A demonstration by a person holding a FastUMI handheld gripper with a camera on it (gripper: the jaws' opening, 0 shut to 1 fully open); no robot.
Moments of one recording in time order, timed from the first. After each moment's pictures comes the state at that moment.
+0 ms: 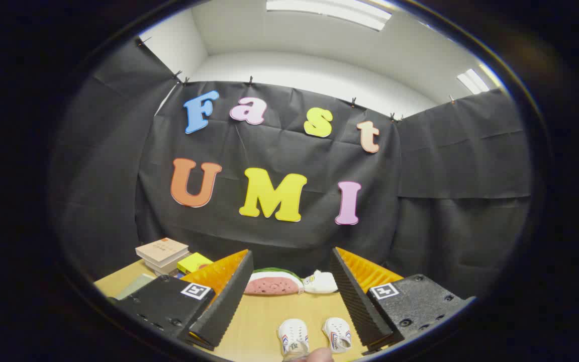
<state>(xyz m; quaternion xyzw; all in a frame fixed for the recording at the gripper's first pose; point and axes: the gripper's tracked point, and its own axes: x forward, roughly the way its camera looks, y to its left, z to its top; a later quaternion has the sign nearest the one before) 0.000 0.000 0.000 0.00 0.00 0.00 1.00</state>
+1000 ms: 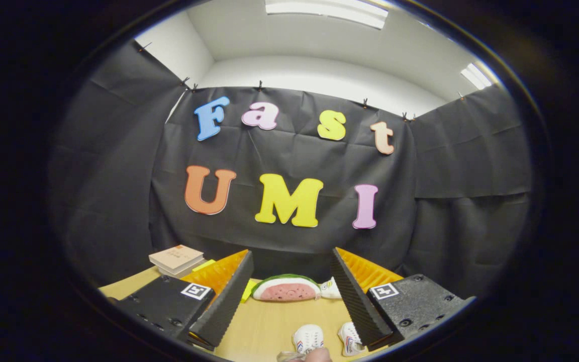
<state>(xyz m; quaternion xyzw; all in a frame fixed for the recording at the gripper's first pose) 0.014 0.027 0.005 0.01 -0.01 0.05 1.00</state>
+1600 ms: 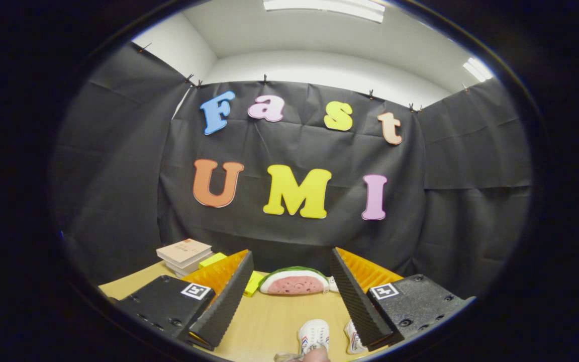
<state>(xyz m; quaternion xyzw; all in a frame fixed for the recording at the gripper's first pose) 0.018 0.034 -0.027 0.01 0.02 0.09 1.00</state>
